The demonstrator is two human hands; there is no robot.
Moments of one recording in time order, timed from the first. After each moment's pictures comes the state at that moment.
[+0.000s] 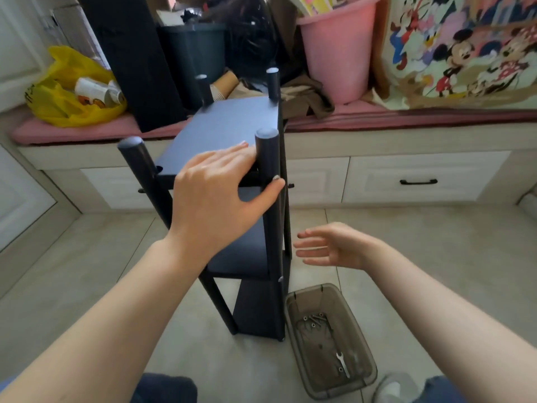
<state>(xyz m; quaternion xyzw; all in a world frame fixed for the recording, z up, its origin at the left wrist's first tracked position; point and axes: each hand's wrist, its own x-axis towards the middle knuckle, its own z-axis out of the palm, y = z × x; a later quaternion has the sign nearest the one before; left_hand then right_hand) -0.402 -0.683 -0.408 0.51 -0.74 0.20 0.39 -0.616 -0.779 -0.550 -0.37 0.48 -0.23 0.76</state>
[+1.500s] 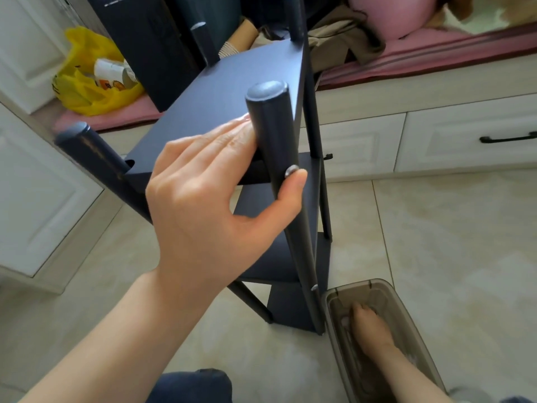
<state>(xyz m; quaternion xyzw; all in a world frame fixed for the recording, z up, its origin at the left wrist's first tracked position) -0.403 -0.691 -0.428 0.55 -0.72 0.19 0.38 -0.595 -0.716 -0.832 -0.73 0.63 0.01 0.24</state>
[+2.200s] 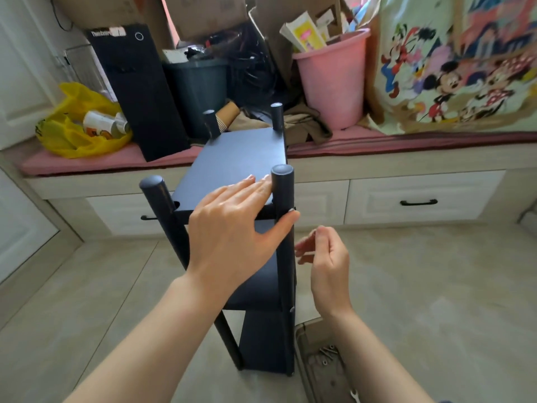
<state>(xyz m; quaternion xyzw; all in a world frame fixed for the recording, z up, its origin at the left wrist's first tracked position) -0.407 -0.689 -0.410 0.51 -0.73 0.23 0.40 -0.543 -0.719 -0.522 -0.49 0.45 -0.65 0.38</state>
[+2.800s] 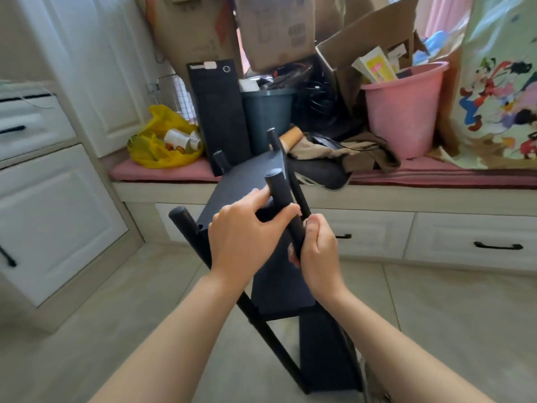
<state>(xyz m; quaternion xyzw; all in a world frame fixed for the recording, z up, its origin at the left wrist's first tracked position) -0.305 -0.691 -0.389 0.63 -0.62 0.07 0.46 -0.415 -0.747 -0.466 -0.58 0.35 -0.58 0.45</state>
